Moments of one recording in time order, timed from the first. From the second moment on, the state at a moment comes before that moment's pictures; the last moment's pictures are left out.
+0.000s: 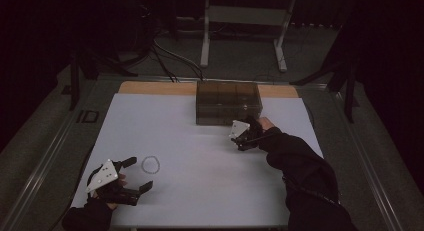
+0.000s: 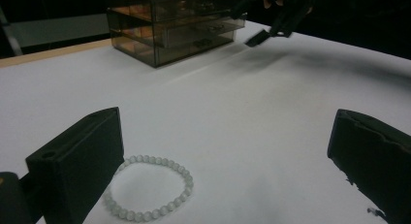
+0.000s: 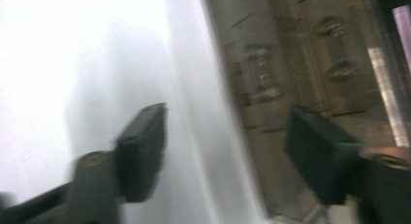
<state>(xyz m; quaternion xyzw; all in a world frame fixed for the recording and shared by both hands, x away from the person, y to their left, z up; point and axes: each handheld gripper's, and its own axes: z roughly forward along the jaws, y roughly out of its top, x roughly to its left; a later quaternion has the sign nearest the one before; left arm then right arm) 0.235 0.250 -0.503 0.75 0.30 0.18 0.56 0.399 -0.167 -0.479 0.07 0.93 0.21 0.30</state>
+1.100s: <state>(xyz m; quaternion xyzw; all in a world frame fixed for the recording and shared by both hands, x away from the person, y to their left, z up) 0.236 0.251 -0.504 0.75 0.30 0.18 0.57 0.430 -0.202 -0.439 0.05 0.95 0.24 0.20</state>
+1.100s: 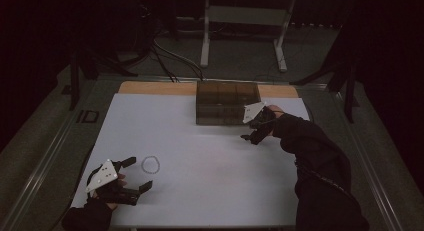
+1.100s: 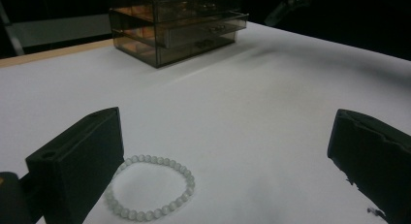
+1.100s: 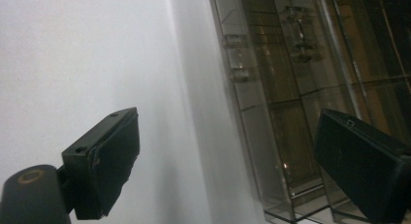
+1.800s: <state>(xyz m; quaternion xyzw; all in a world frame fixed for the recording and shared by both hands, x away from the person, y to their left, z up) 0.236 0.252 -0.504 0.75 0.30 0.18 0.57 0.445 -0.194 -0.430 0.02 0.96 0.17 0.22</state>
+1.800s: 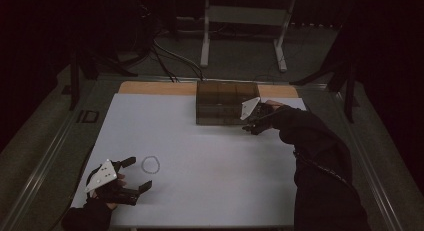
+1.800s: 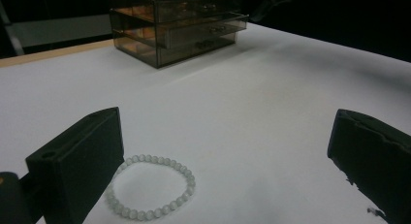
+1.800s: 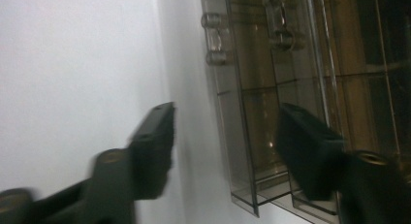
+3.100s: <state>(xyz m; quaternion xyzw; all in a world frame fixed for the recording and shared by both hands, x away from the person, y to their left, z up) 0.236 0.253 -0.505 0.75 0.30 0.18 0.57 0.479 -0.175 -0.442 -0.03 0.98 0.11 0.16</state>
